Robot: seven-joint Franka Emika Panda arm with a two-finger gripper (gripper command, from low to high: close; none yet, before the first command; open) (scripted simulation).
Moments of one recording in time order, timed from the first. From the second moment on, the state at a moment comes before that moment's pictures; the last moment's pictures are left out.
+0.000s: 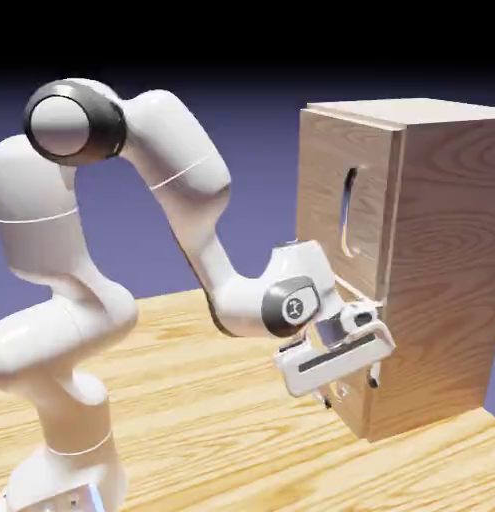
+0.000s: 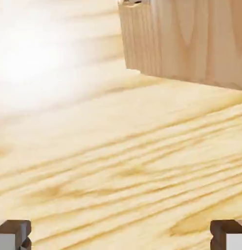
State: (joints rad) arm -1.23 -0.05 0.86 -2.66 -0.76 2.91 -0.36
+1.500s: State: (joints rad) arm -2.11 1.34 2.00 -2.71 -2.52 2.57 -0.87
